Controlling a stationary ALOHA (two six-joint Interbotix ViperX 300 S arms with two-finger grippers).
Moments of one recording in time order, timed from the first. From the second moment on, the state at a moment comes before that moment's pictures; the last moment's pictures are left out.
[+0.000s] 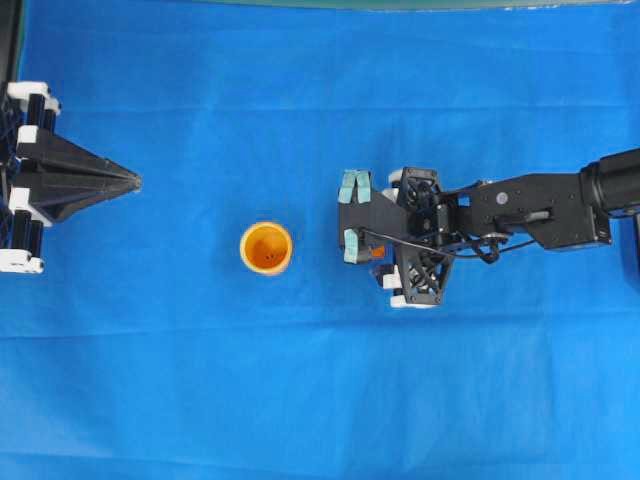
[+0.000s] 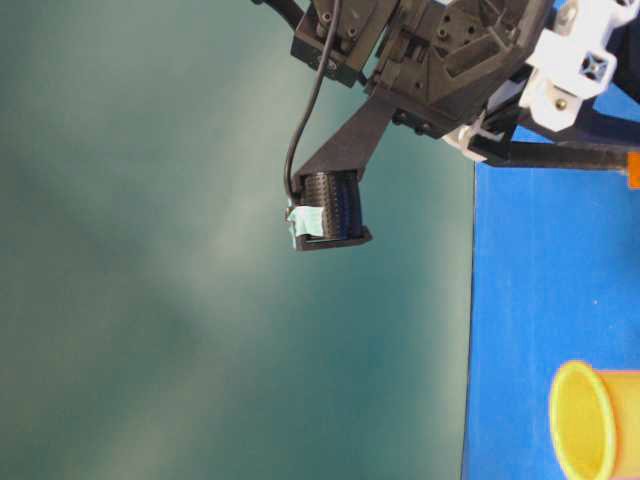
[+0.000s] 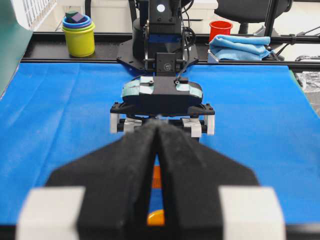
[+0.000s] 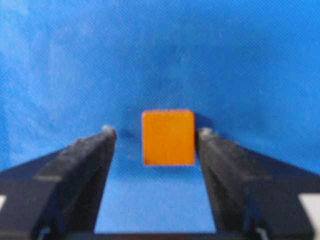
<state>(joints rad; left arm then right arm) 0.00 -0.97 1.15 0.00 -0.21 0.00 0.01 0.17 0.57 -0.03 0.27 0.08</state>
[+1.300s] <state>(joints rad) 0.00 -0.97 1.15 0.01 -0.21 0.00 0.10 -0.20 0.37 -0.02 0.71 0.09</state>
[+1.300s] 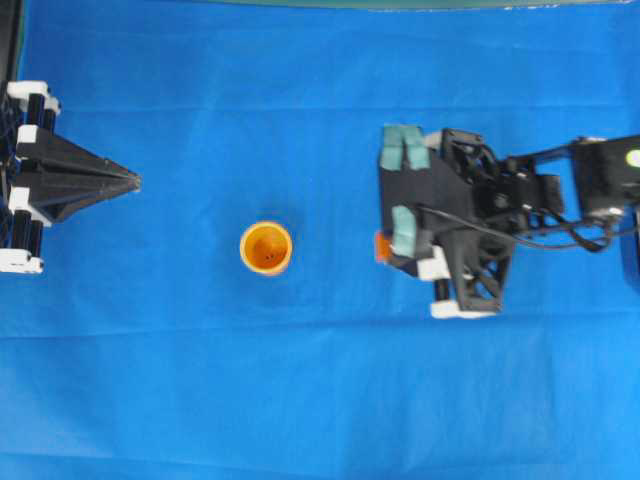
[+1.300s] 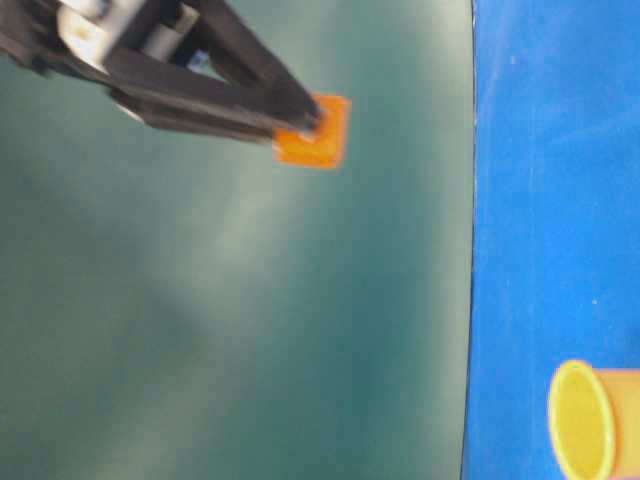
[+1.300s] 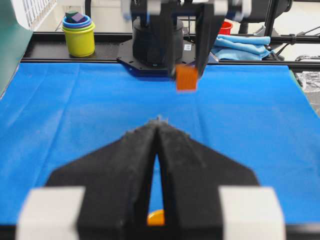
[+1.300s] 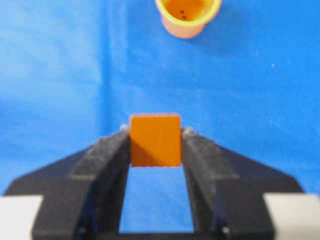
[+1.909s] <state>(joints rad) 0.00 -0.97 1.15 0.01 -0.21 0.00 0.33 -0.26 0.35 -0.02 0.73 0.10</state>
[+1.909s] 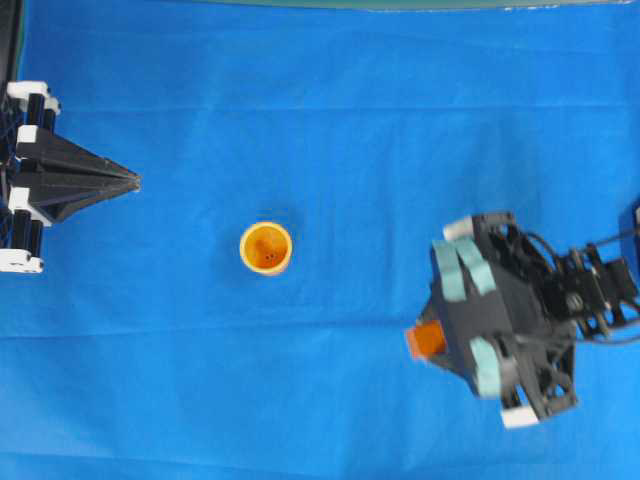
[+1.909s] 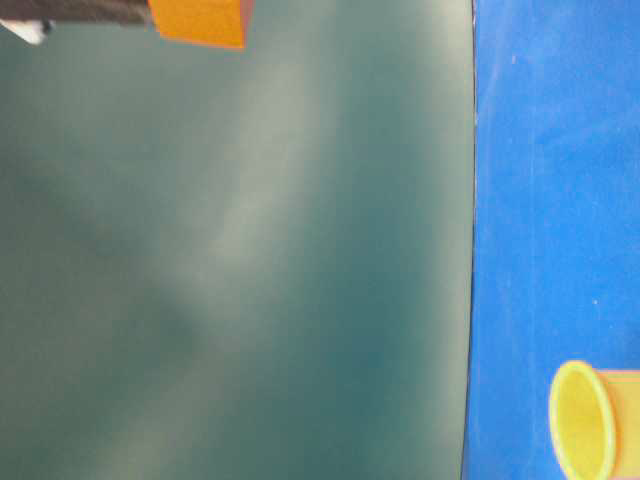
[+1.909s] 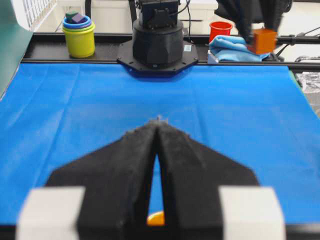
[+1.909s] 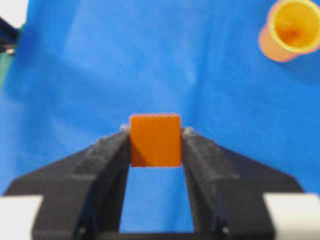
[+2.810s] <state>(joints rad) 0.00 -0.96 1.14 0.01 -0.21 -0.01 0.59 -0.15 0.20 -0.01 0.60 0.10</state>
